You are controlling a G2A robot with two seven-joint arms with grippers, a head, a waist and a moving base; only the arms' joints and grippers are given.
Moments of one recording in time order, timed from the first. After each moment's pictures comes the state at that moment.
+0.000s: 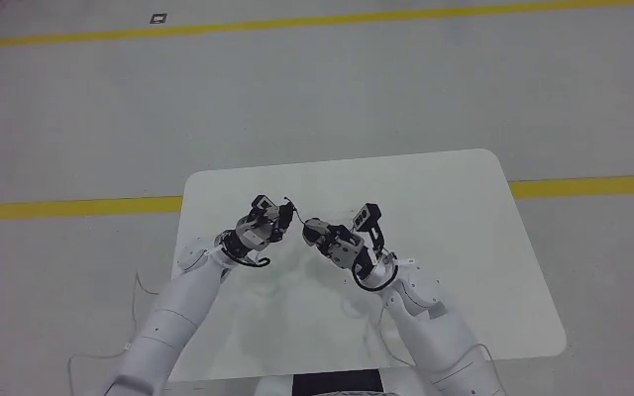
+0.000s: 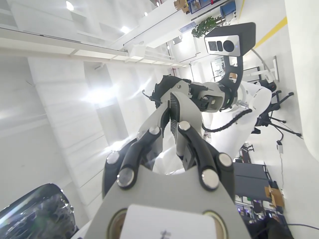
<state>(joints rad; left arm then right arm) 1.19 -1.21 -1.12 -1.09 -1.18 -0.02 -1.38 -1.54 -1.45 1.15 -1.57 0.55 -0.07 0.66</state>
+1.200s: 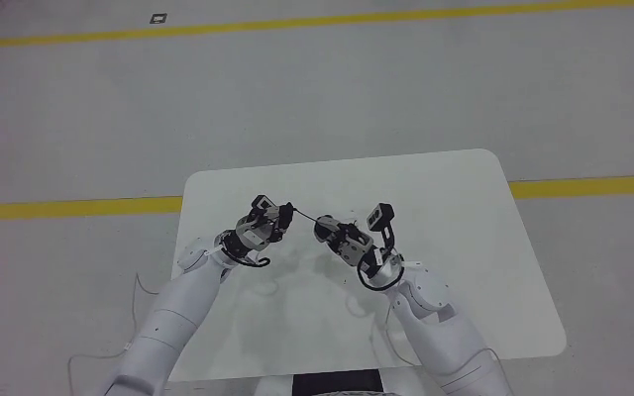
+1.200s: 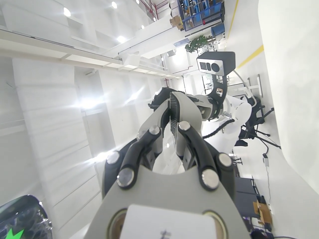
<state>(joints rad) 1.19 -1.21 -1.12 -1.09 -1.18 -0.02 -1.38 -1.56 -1.42 1.17 -1.60 0.50 -0.10 0.57</state>
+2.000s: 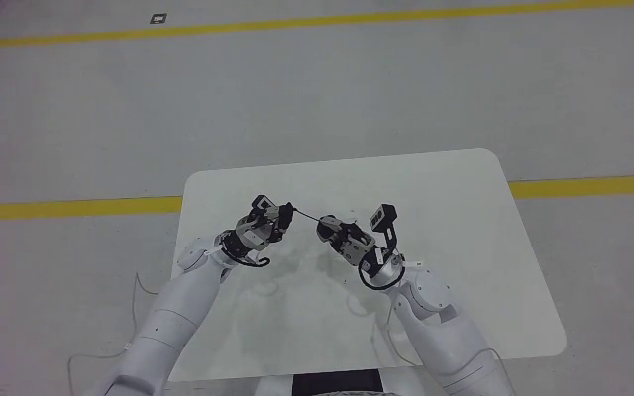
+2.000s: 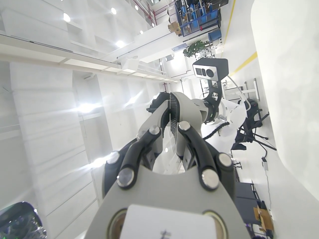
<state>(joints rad) 1.19 -1.21 -1.12 -1.09 -1.18 -0.02 -1.38 -1.56 -1.40 1.16 -1.60 0.50 -0.10 0.53</state>
